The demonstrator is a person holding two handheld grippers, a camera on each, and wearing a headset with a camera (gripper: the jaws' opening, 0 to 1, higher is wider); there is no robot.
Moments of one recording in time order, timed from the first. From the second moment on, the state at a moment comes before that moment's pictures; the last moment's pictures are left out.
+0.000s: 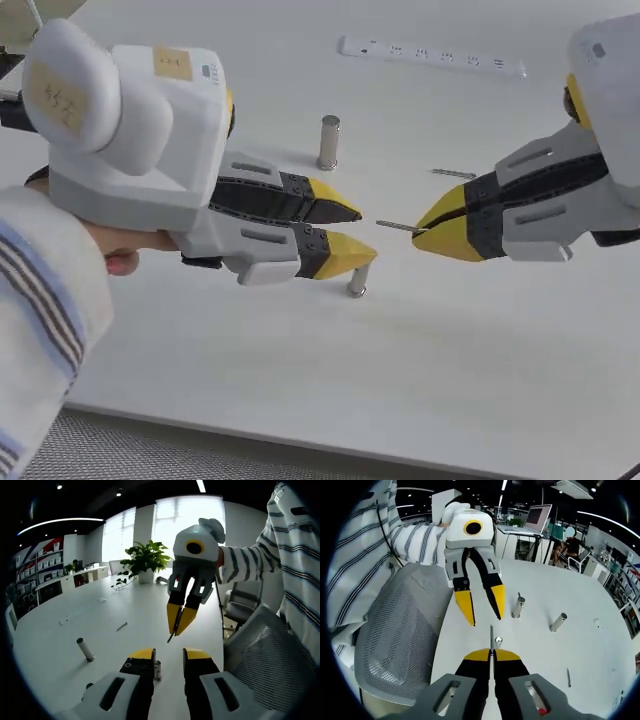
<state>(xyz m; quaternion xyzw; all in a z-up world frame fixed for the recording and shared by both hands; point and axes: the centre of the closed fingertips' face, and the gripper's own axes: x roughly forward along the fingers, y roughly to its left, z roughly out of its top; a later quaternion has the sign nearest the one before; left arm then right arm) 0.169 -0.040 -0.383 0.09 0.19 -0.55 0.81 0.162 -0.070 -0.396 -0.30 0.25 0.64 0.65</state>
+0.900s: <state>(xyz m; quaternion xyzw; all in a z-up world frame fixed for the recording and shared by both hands) 0.184 -0.045 -0.437 0.17 0.26 -0.54 0.78 0.183 -0.081 -0.454 -0.30 0.30 0.62 0.66</state>
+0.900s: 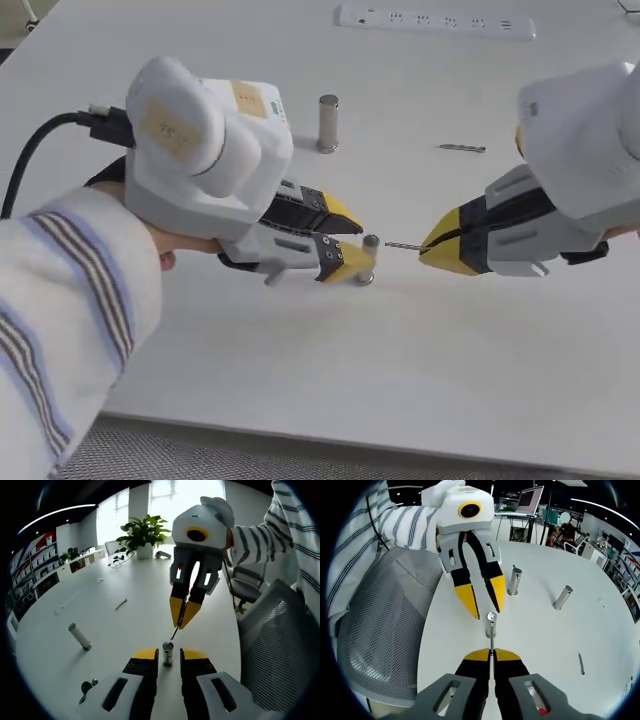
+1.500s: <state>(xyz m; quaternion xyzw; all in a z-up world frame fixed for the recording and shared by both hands) 0.184 -0.050 -0.437 0.15 0.27 -0.54 0.78 0.177 -0.075 -0.453 -0.28 0.31 0.62 0.67</state>
